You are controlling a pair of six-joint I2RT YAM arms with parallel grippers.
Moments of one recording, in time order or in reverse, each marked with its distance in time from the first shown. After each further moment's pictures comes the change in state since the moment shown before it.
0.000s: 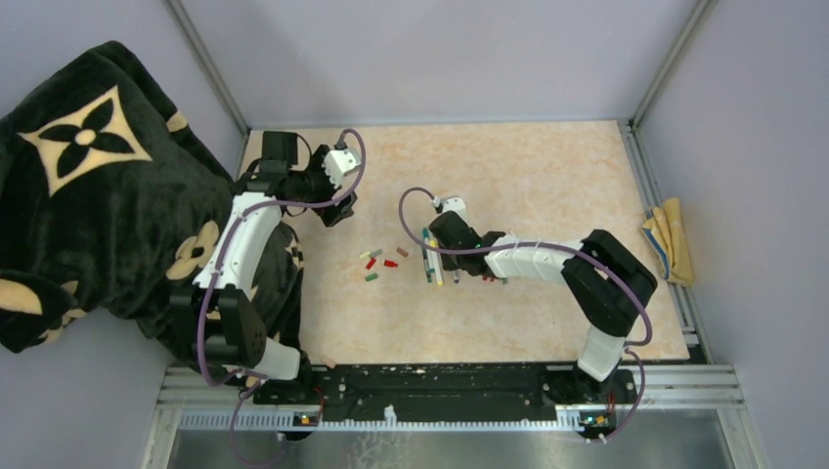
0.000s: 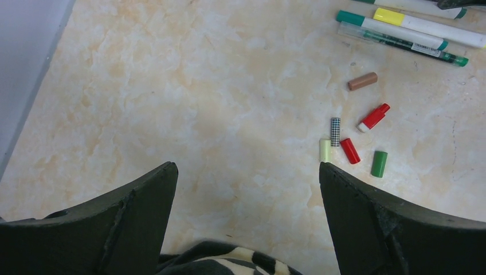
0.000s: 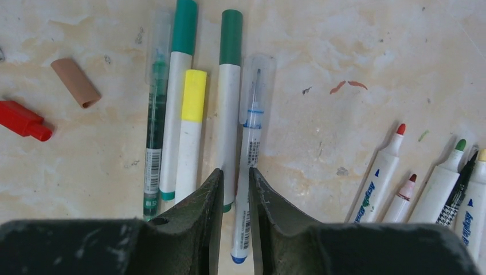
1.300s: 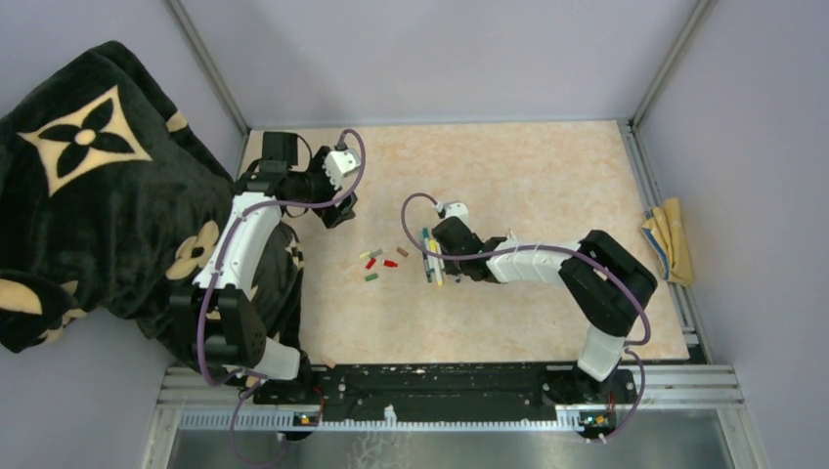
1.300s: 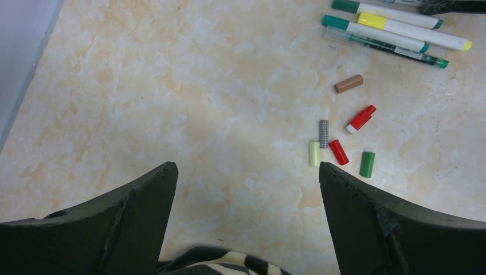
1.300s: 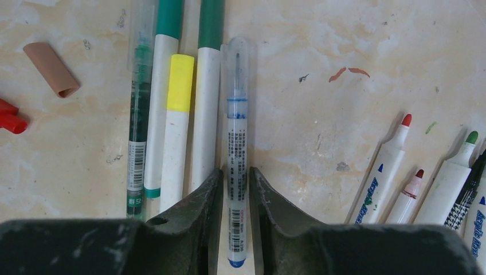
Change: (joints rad) left arm 0.000 0.000 0.000 -0.019 0.036 0.000; right arm -0.005 -0.017 -0.076 0.053 -0.004 -0.001
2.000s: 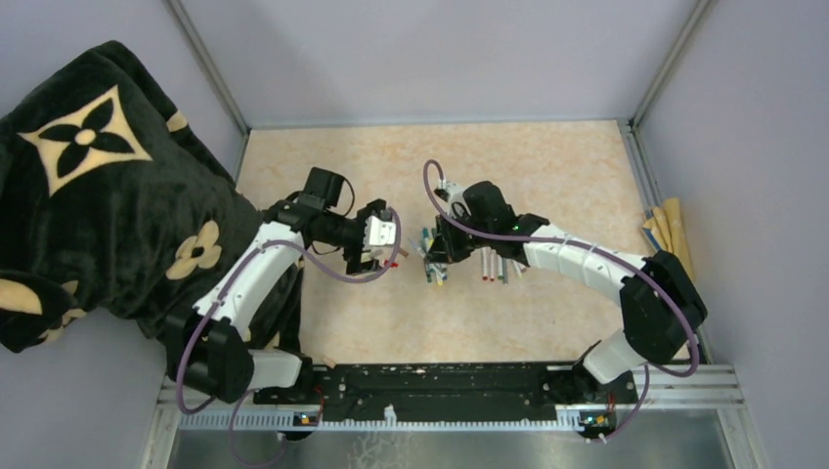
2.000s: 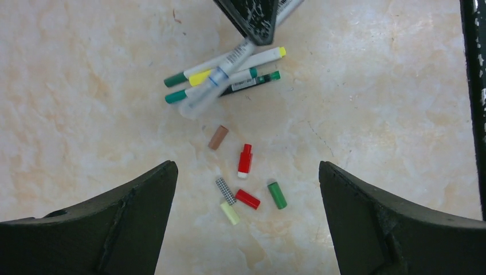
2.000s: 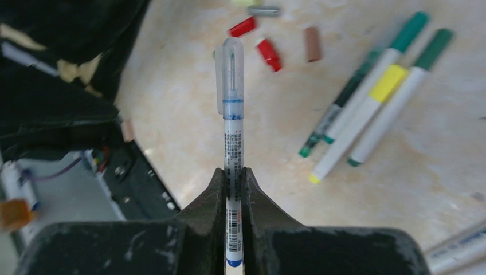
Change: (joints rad) left arm -0.259 -0.116 -0.197 -0.127 0.168 0.342; right arm -0.131 -0.247 0.066 -0.096 -0.669 -0.071
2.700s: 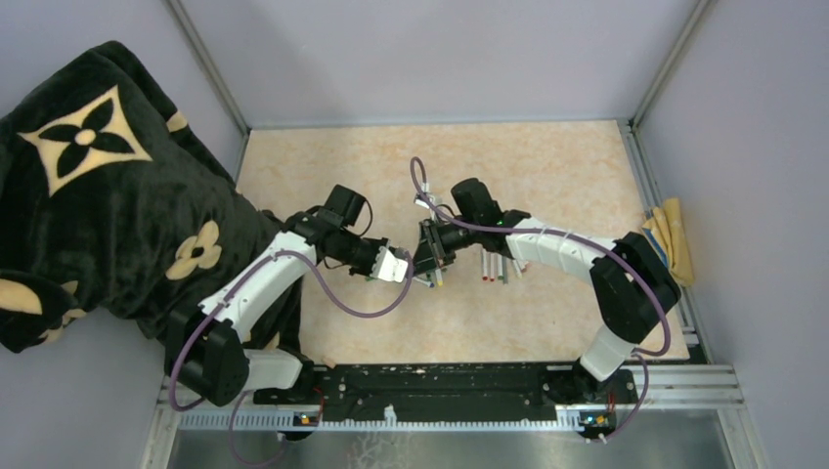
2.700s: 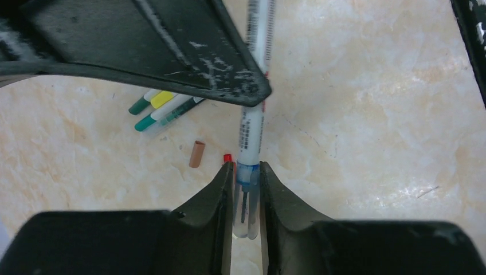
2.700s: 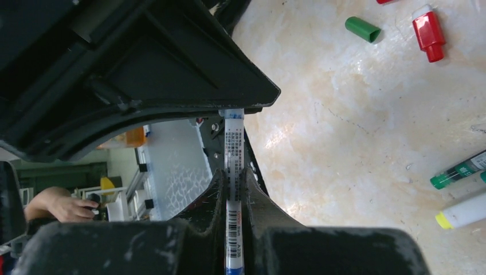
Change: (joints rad) left arm -0.143 -0.040 -0.087 -0.024 -0.084 0.235; right arm 0.000 0.149 0.058 0.100 -0.538 0.133
